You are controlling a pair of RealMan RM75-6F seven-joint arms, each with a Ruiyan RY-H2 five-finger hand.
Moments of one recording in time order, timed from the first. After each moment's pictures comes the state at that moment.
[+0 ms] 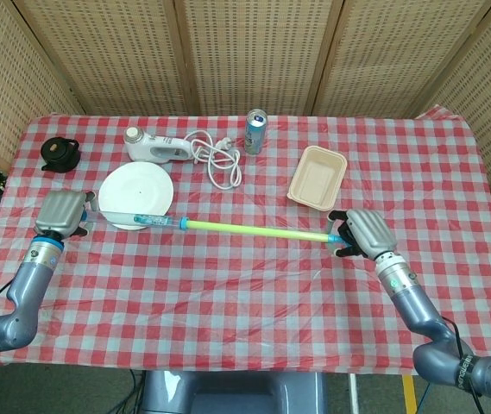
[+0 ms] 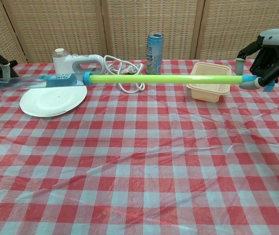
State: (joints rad) left arm -0.71 -1.26 -0.17 -1.47 0.80 0.91 0.48; right arm 0.63 -1.24 0.25 -1.65 -1.11 0.91 0.04
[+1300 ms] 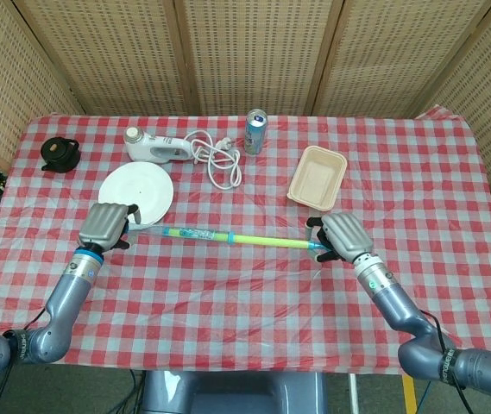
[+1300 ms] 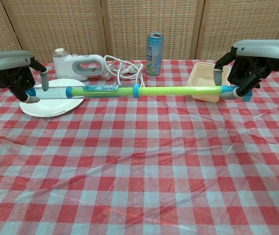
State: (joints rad) left arm -0.77 -1.35 -0.18 -1.64 0.74 1.00 0.51; right arm 0.70 -1.29 0.23 -1.65 -1.12 0.87 -0.02
